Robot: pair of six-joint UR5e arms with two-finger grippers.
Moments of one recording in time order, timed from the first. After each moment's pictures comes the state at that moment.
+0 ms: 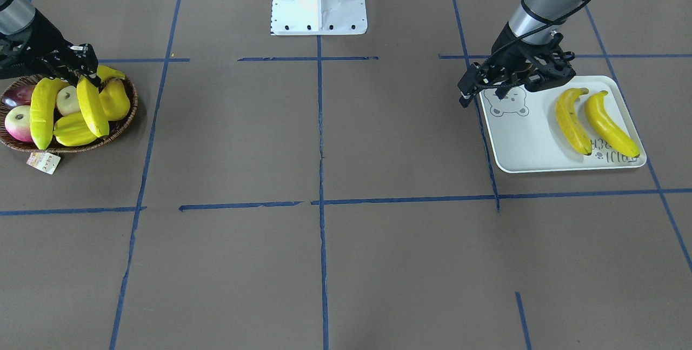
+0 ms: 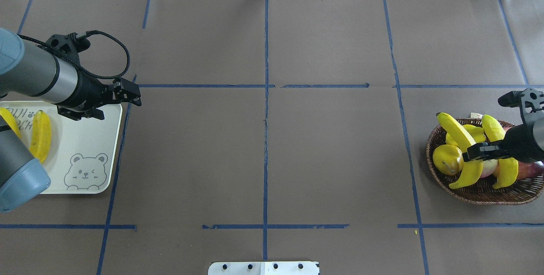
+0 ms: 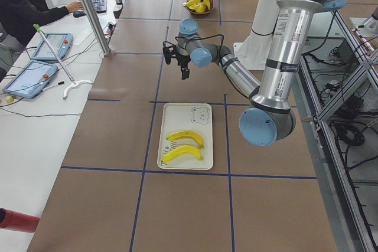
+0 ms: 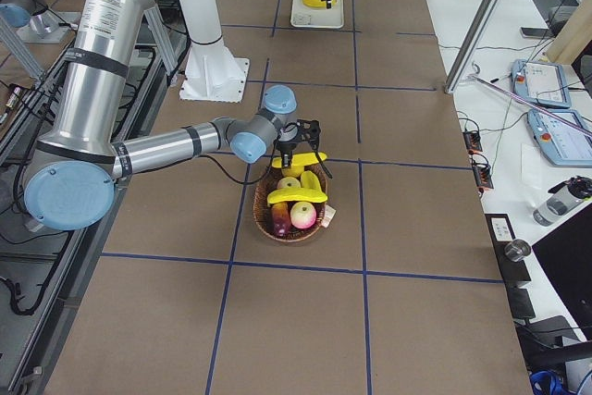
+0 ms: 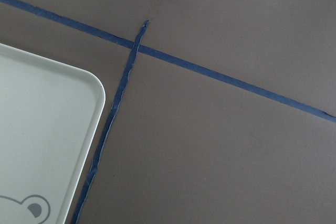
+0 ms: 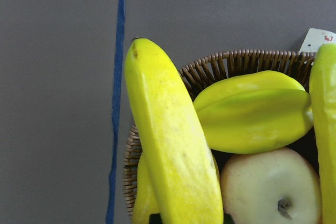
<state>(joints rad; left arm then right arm) -0.79 -1.77 -2.03 -1.76 -2.04 -1.38 0.86 -1.86 2.06 -1.01 2.17 0.95</state>
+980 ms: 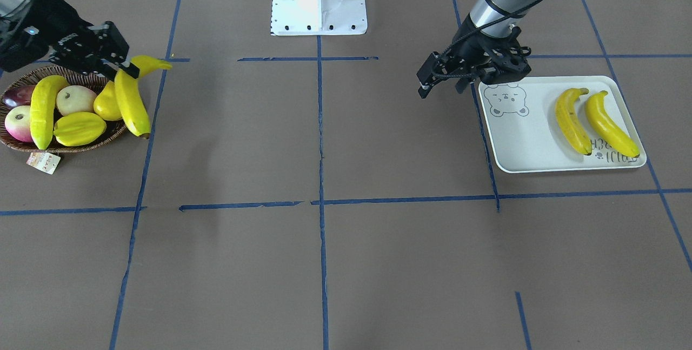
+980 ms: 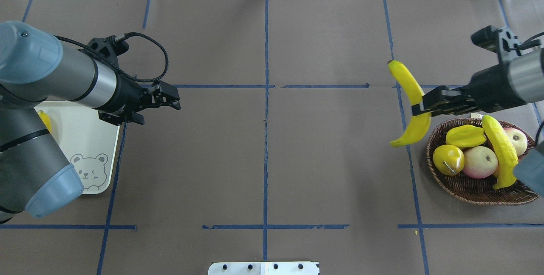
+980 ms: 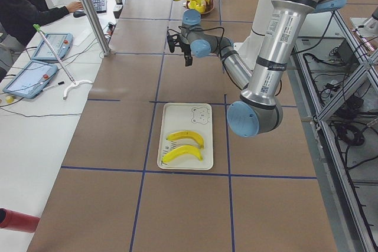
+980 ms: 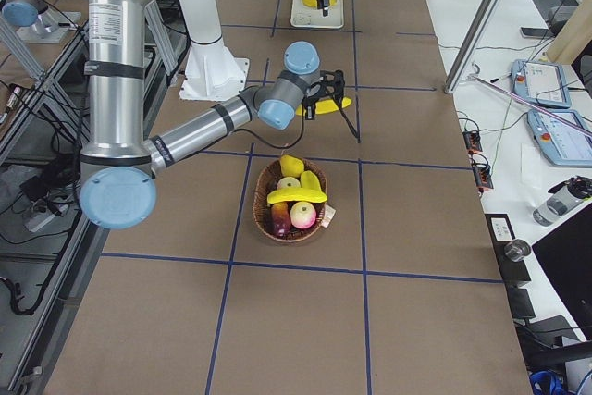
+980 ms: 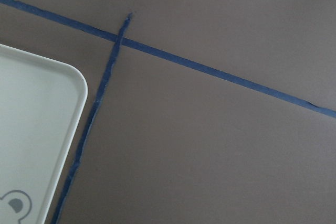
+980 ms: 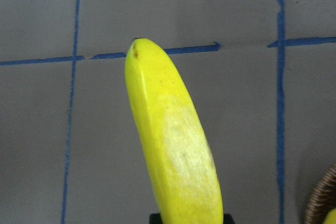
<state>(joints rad) -0.71 -1.91 -2.01 -1.83 -2.05 -1.51 0.90 -1.51 2.07 -1.02 2.31 1.17</state>
